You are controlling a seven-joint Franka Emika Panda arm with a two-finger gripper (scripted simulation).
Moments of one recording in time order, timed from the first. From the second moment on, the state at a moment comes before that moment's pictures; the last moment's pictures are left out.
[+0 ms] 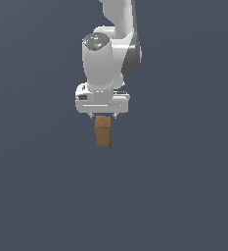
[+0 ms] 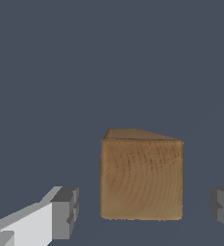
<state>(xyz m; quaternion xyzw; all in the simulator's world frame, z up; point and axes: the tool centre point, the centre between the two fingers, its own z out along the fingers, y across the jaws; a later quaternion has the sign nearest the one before) -0.067 -0.043 0.204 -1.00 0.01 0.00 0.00</state>
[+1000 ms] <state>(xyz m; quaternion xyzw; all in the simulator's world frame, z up) -0.070 -0.049 0.155 -1.00 0.01 0.00 0.00</state>
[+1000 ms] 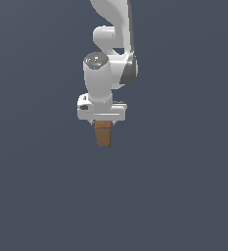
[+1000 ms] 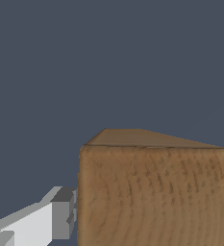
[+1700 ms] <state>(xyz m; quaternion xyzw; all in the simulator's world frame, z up) -0.070 -0.049 0.144 -1.00 0.01 0.00 0.00</state>
